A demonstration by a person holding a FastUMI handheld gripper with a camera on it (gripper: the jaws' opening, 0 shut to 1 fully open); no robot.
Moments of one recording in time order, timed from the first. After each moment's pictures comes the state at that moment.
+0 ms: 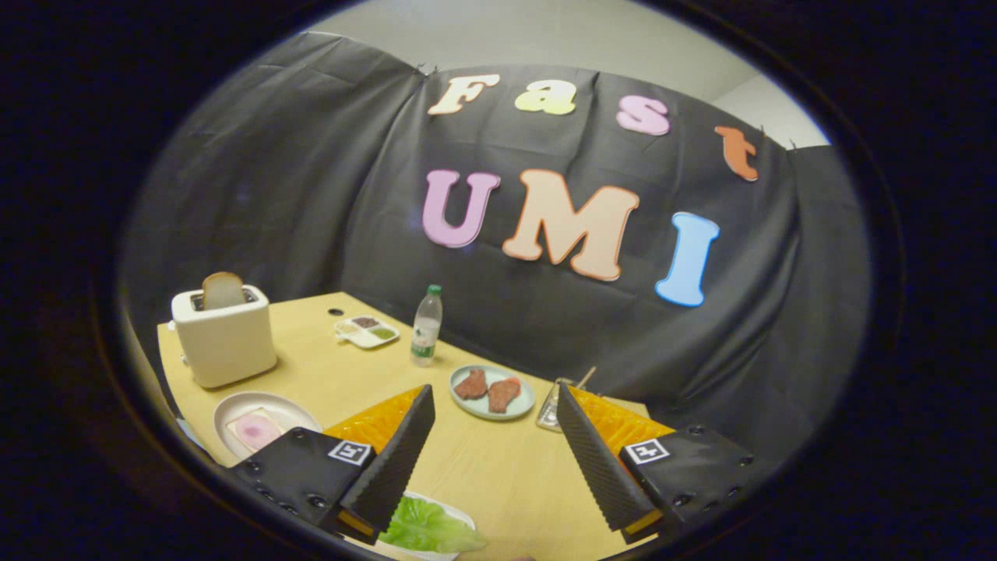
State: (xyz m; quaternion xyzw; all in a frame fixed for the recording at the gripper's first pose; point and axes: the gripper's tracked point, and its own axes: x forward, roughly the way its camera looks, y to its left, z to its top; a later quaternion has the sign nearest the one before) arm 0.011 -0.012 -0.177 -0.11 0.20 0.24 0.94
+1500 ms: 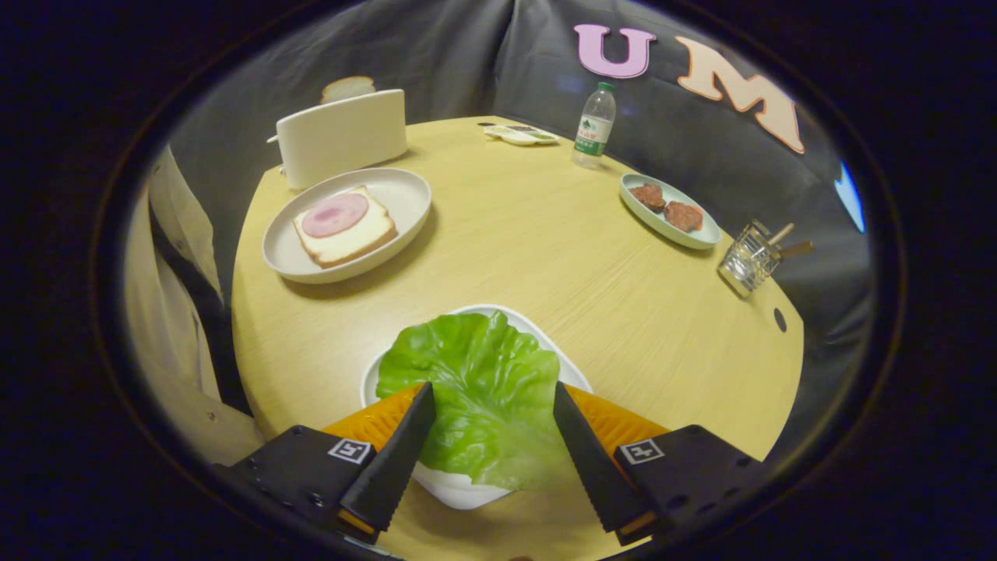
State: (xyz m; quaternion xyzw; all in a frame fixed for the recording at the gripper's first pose) arm -0.121 -0.014 -0.407 -0.20 0.45 0.46 0.73
